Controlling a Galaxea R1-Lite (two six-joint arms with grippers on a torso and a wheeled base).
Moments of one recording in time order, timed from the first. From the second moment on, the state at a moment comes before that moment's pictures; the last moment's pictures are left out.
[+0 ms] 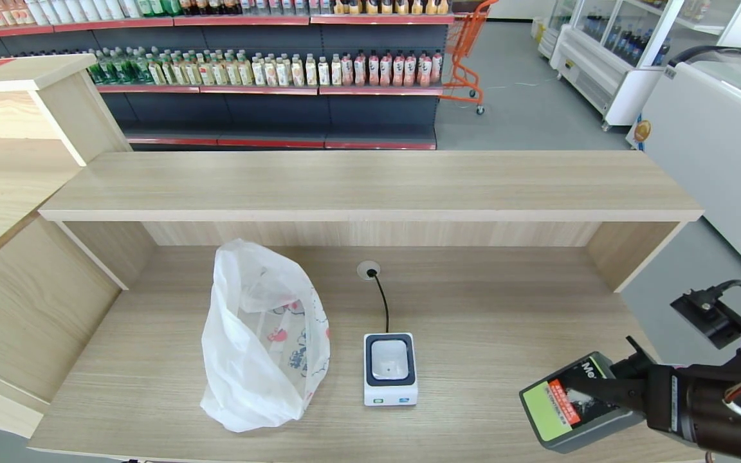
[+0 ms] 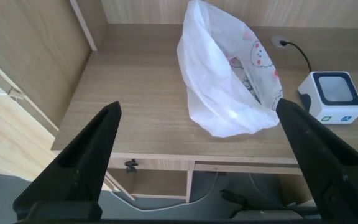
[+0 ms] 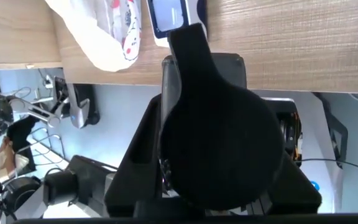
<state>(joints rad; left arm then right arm) 0.00 0.00 0.00 0.00 0.01 0.01 0.36 1.23 -0.41 -0.25 0.26 0.60</state>
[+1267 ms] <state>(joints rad) 0.00 0.00 0.00 0.00 0.01 0.00 0.46 1.69 -0.69 -0.31 0.10 0.52</state>
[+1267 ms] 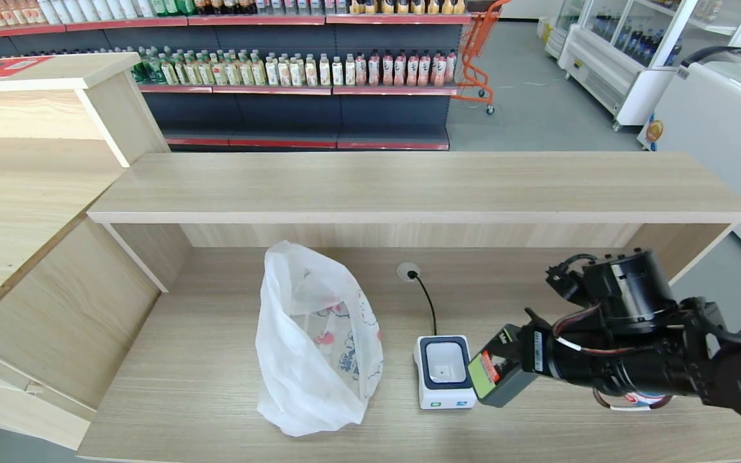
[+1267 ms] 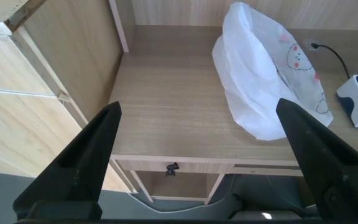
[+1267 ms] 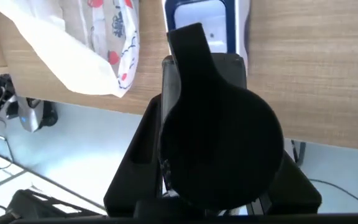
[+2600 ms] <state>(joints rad) 0.00 0.00 0.00 0.00 0.01 0.00 0.55 2.02 -0.75 -0.59 0.01 0.44</state>
